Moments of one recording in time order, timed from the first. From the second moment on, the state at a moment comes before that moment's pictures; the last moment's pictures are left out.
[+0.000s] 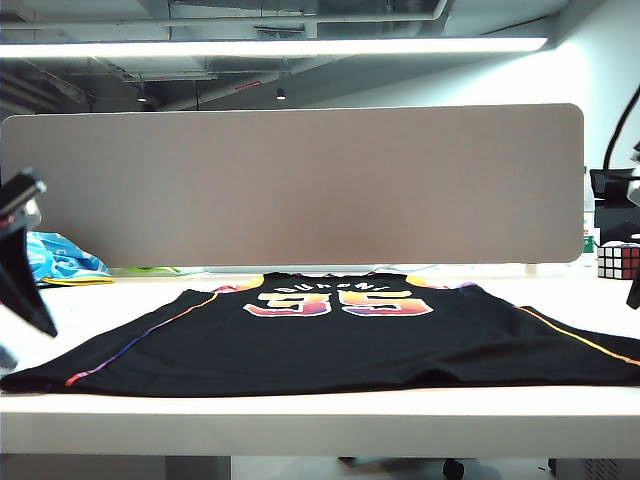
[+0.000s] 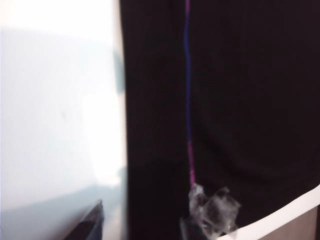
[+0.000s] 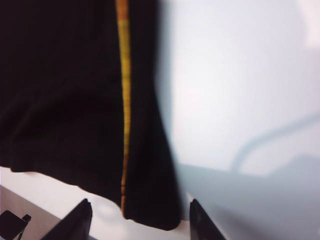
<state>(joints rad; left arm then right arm) 0.02 1.38 0.60 -0.34 0.60 -0.22 -0.14 1.43 0.80 -0.70 -0.56 0.00</state>
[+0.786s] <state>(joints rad) -0.03 1.51 0.62 -0.27 0.69 -0.15 -0.15 1.54 0.72 -0.56 -0.75 0.05</state>
